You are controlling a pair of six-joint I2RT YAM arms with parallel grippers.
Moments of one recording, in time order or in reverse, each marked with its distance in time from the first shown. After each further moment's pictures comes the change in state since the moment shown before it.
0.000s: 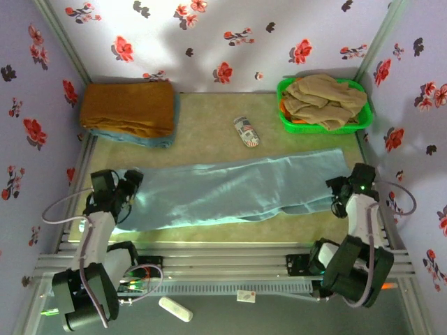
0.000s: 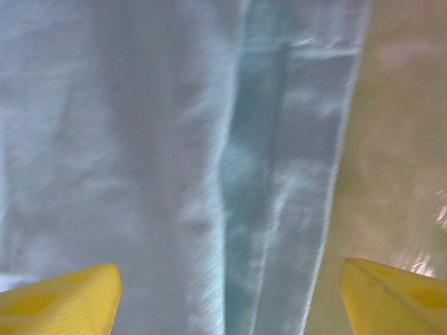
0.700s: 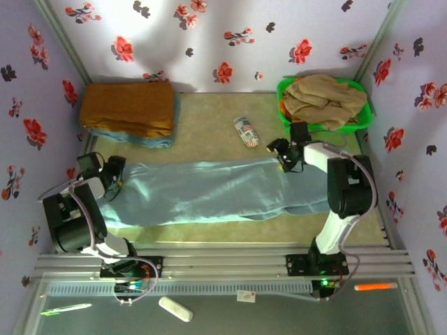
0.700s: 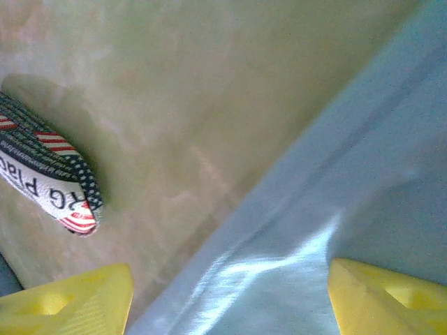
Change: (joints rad) left arm 0.206 0.590 0.233 0.330 0.034 -0.045; right arm 0.588 0.674 0.448 0.332 -0.174 0.161
